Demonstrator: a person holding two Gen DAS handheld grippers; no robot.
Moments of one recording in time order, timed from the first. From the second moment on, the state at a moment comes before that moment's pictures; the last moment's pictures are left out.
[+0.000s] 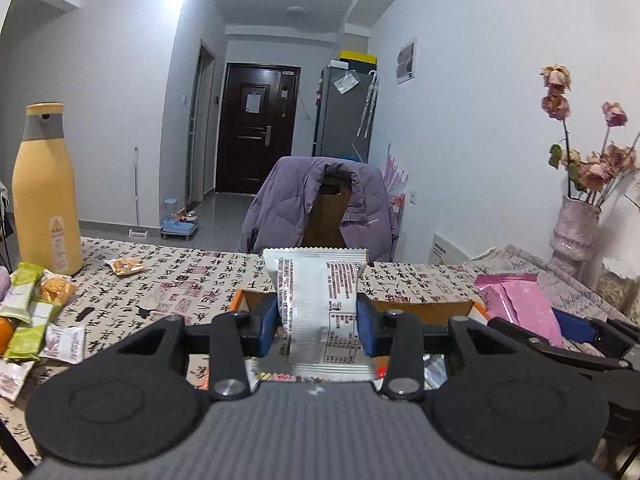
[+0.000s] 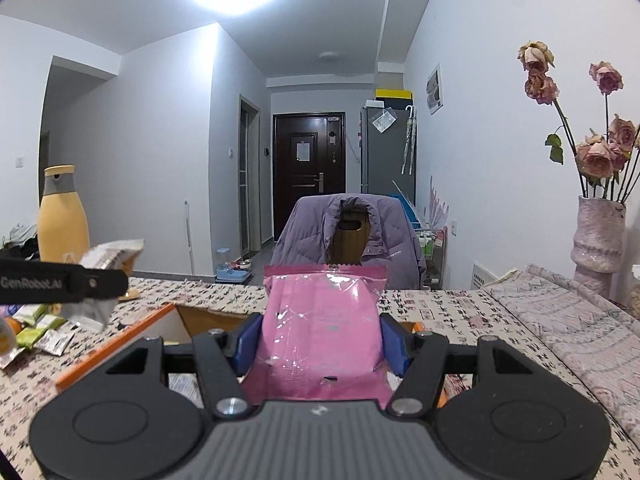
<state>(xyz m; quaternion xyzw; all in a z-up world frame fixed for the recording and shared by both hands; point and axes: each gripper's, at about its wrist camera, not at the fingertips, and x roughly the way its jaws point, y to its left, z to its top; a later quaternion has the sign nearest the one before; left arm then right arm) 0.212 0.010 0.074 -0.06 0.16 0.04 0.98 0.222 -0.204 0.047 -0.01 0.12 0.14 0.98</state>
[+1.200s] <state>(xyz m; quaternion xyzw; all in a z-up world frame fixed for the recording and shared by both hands) 0.238 0.025 0.029 -0.08 0.15 0.09 0.98 0.244 -0.205 0.011 0.01 0.17 0.14 0.98</state>
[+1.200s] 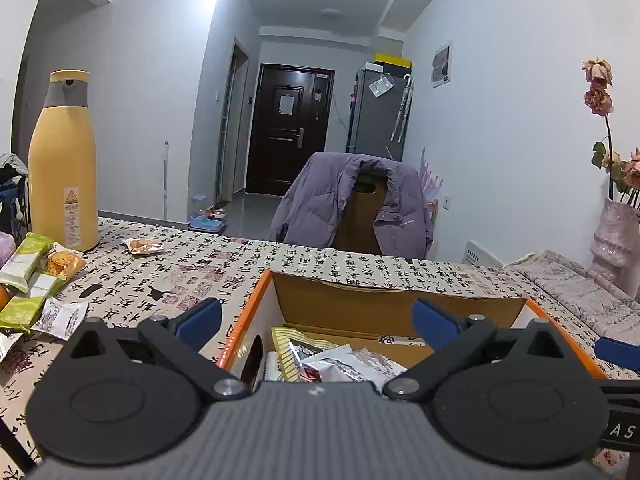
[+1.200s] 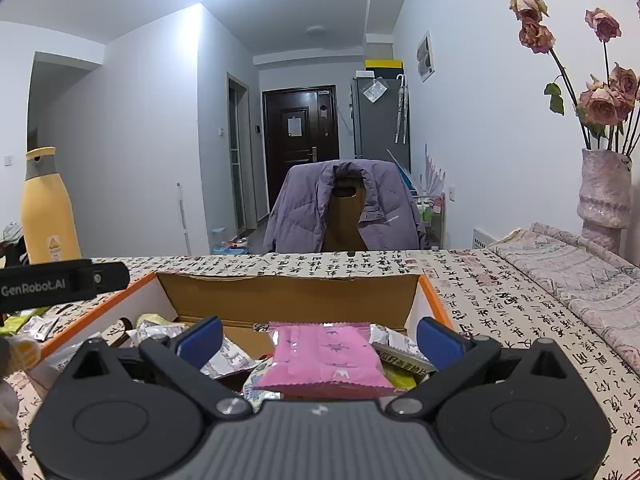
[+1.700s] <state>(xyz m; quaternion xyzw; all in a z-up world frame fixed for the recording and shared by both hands) 0.223 0.023 0.052 -0.08 0.15 0.09 0.98 0.232 -0.213 0.038 0.01 0.14 0.14 0.98</state>
